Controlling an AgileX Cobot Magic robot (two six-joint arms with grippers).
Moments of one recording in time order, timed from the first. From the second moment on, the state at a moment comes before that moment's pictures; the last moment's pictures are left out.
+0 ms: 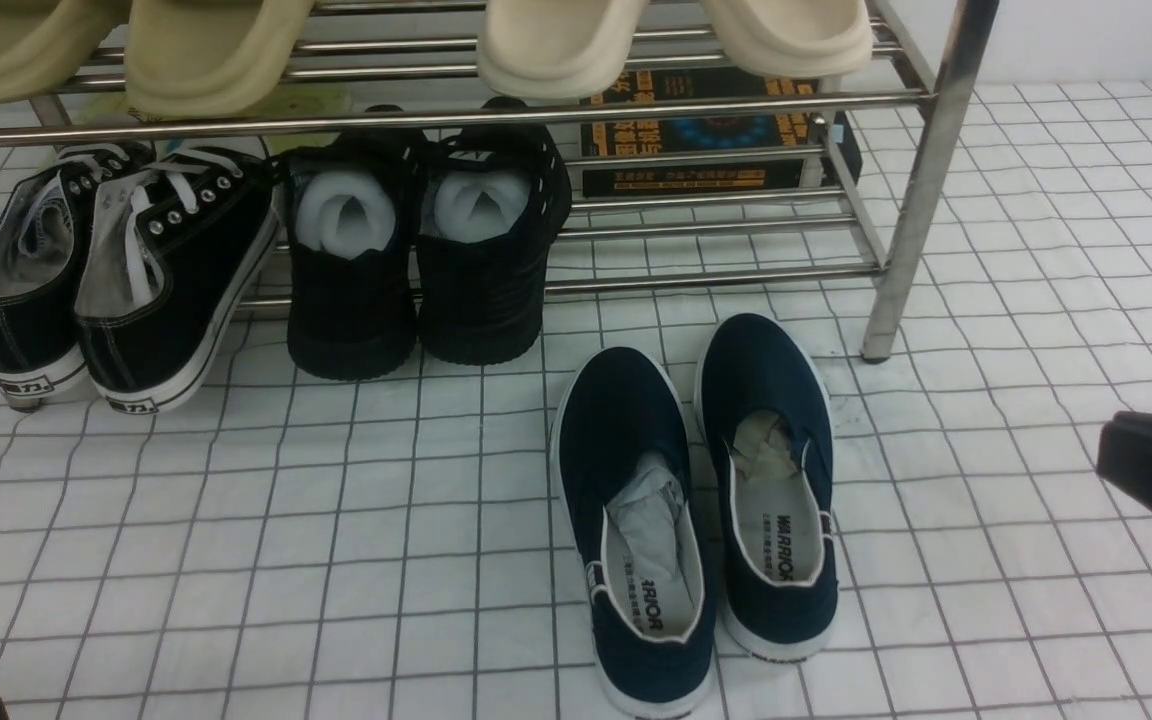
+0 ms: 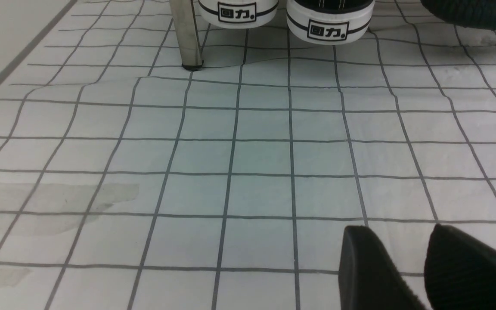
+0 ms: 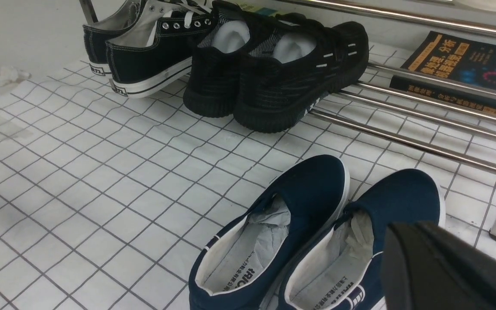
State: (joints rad) right arm 0.67 0.58 -0.54 0.01 0.29 0.09; left arm -0.02 -0.01 0.03 0.22 0.38 -0.20
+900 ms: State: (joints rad) right arm -0.04 -0.01 0.02 0.07 0.36 0.03; left arm -0.02 -0.01 0.03 0.23 0.38 -0.20
